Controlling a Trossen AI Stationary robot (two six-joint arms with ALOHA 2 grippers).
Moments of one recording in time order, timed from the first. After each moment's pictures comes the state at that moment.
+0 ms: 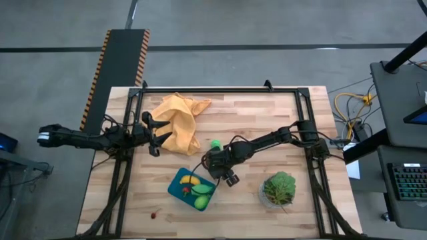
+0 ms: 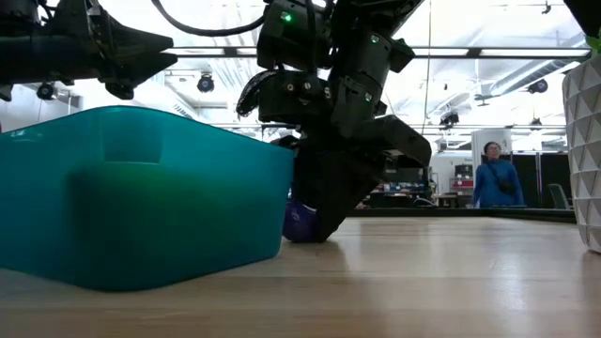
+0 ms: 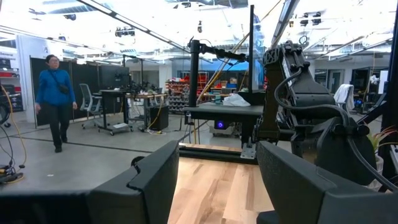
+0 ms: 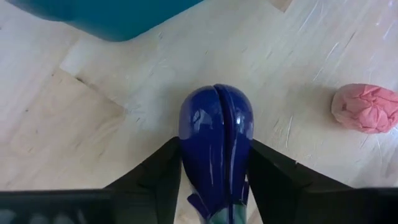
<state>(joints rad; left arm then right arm) -0.04 0.47 0.03 0.65 -0.32 0.07 0.14 2.13 1.47 -0.55 -0.09 -0.42</state>
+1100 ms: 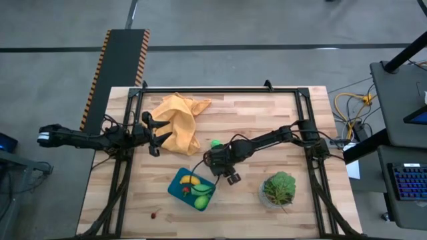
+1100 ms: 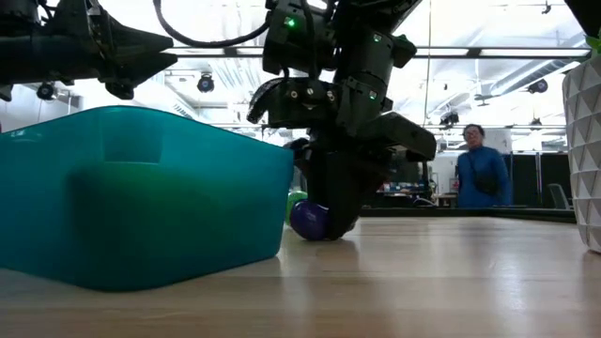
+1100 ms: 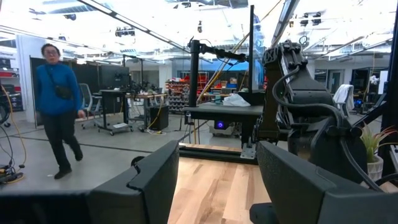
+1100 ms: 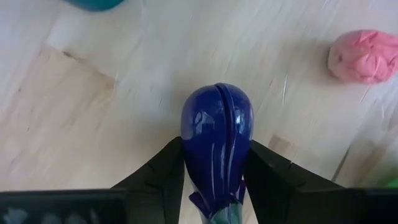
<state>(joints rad) -0.04 0.47 0.03 0.65 -0.32 0.07 0.14 2.12 1.47 -0.64 -0.08 -0.34</state>
